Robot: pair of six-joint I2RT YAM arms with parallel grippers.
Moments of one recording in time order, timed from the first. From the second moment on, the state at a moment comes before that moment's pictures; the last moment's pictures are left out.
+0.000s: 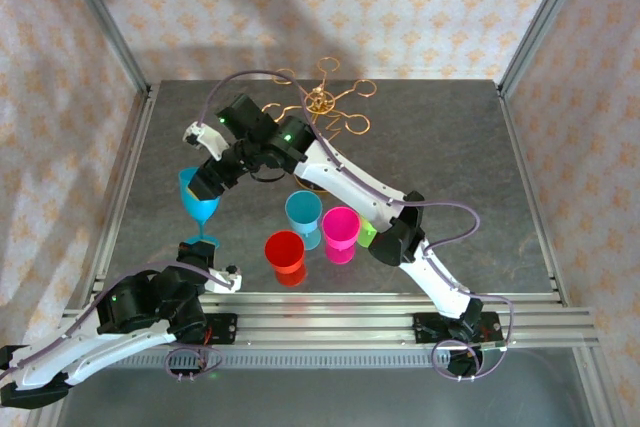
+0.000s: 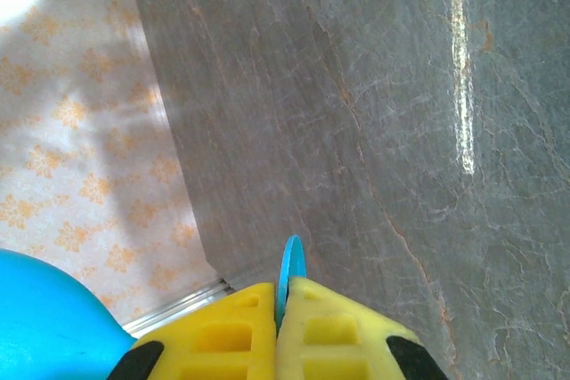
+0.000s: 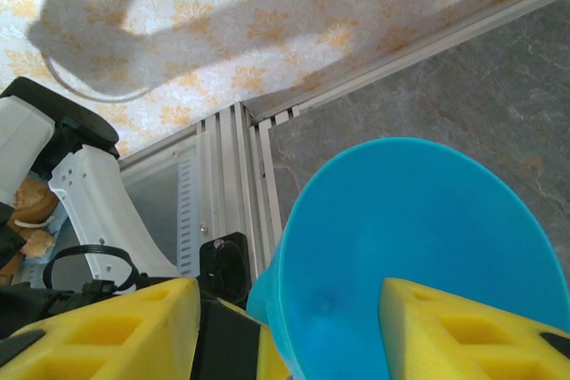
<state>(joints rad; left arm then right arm) -1.02 0.16 0.49 -1.13 -0.68 1.07 1.03 2.35 2.68 -1.03 -0.59 0.12</state>
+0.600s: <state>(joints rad) -1.03 0.14 0.49 -1.14 -0.68 1.08 1.03 2.32 2.68 -1.16 -0.60 0.06</state>
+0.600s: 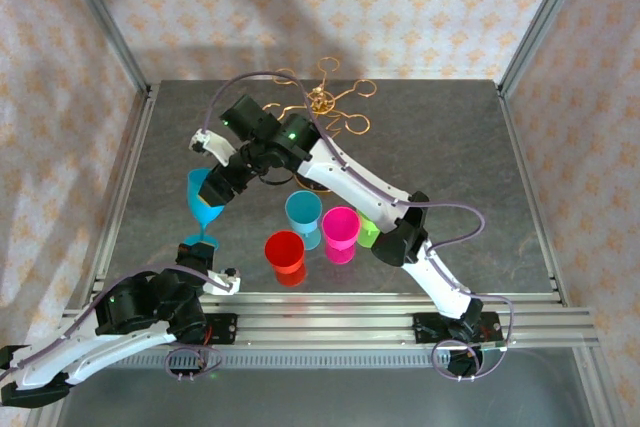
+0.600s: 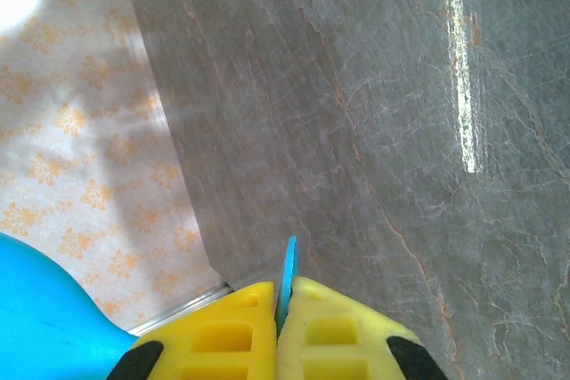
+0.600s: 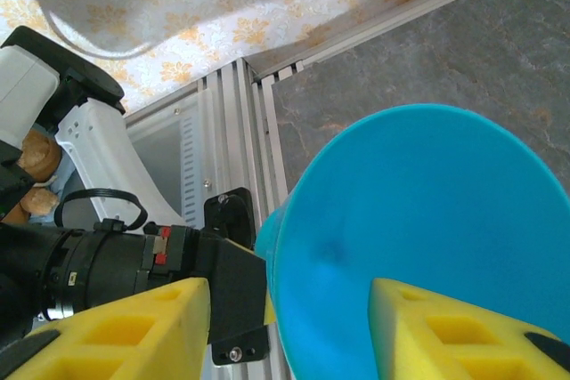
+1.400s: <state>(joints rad) -1.03 0.10 0.47 -1.14 -0.70 1.14 1.07 2.27 2.64 -1.29 -0.59 0.01</state>
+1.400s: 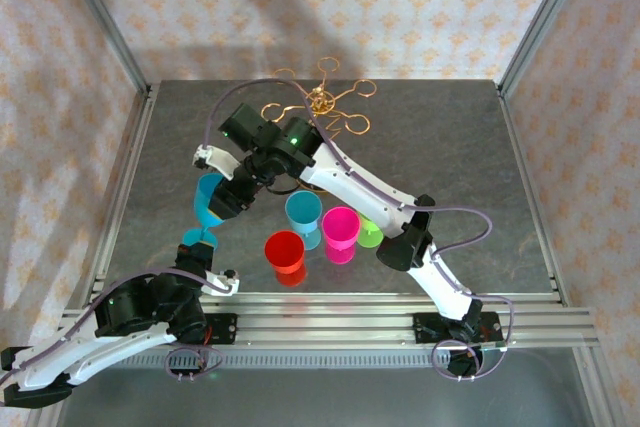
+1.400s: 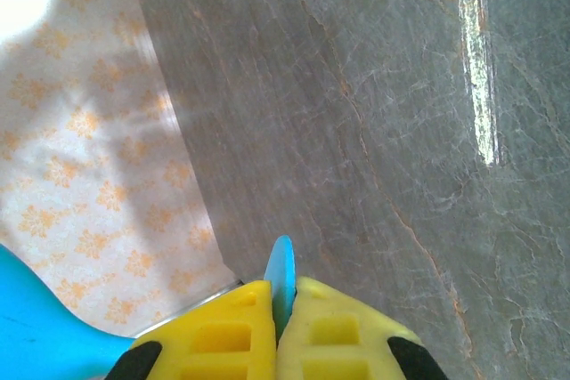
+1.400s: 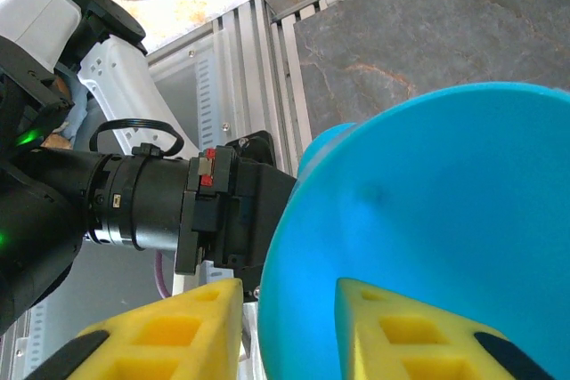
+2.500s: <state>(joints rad) -1.03 0.12 0.45 -1.06 -0.76 1.11 1.09 2.25 2.61 -1.26 -0.55 0.03</state>
